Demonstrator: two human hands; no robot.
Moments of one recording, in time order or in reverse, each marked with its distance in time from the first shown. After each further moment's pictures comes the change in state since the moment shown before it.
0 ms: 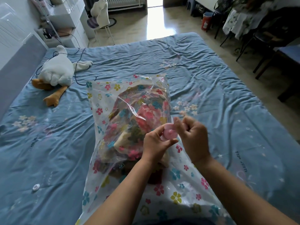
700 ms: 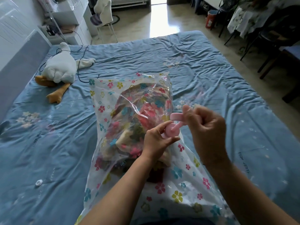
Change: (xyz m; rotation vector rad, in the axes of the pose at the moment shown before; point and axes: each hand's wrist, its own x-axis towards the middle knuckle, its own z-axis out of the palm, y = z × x) left_hand 0.007 0.000 -0.008 0.019 -0.011 0.044; right_hand 0.001 -0.050 -0.016 0.269 0.082 -0.068
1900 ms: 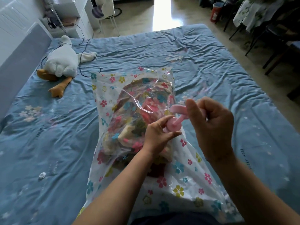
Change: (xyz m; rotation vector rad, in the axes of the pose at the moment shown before) left_hand 0.002 0.000 -0.005 -0.012 0.013 -0.022; right_hand 0.004 0.005 0.000 -0.013 -0.047 -0.100
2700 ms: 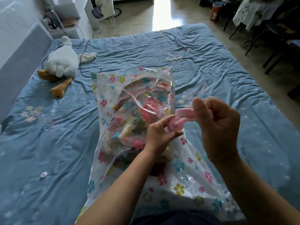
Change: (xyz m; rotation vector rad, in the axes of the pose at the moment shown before) left_hand -0.007 0.005 0.003 0.003 0.018 0.012; right_hand -0.006 -0.018 -0.008 0.034 0.081 -0.031
